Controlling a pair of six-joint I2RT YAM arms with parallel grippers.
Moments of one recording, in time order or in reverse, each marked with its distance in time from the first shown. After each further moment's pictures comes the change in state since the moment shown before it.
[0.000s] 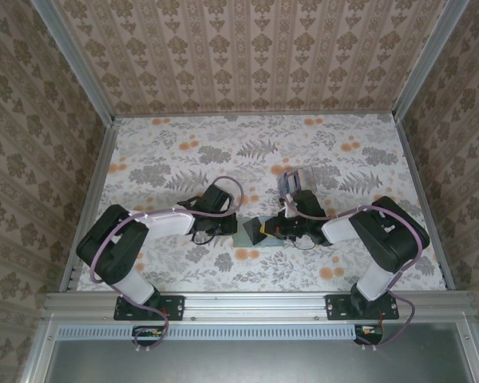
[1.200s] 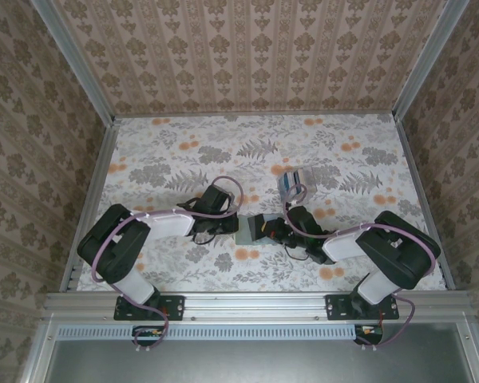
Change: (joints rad) left arm 0.006 0.010 -0.029 0.102 0.013 -0.023; right arm 0.197 -0.124 -0.127 0.139 0.505 0.199
